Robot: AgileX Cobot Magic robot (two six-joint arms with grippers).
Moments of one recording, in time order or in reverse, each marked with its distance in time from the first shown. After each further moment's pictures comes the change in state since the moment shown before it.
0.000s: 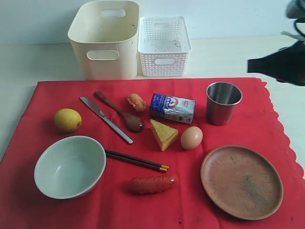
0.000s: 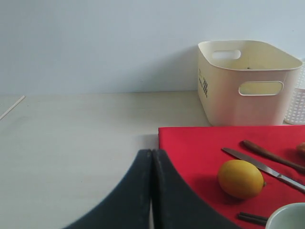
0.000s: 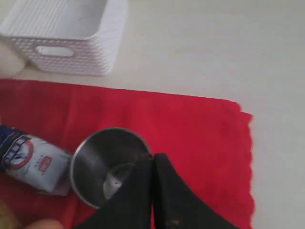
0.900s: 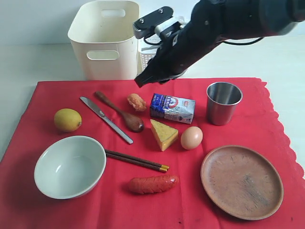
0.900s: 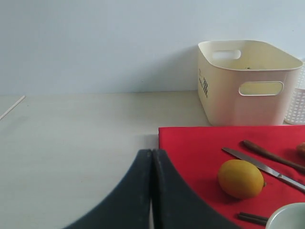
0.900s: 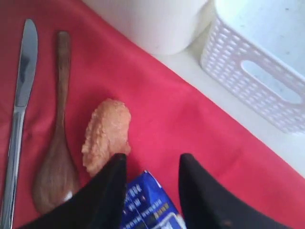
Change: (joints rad) left arm 0.000 0.000 0.000 0.000 0.000 0.000; right arm 0.352 0.643 -0.668 0.000 0.266 -0.222
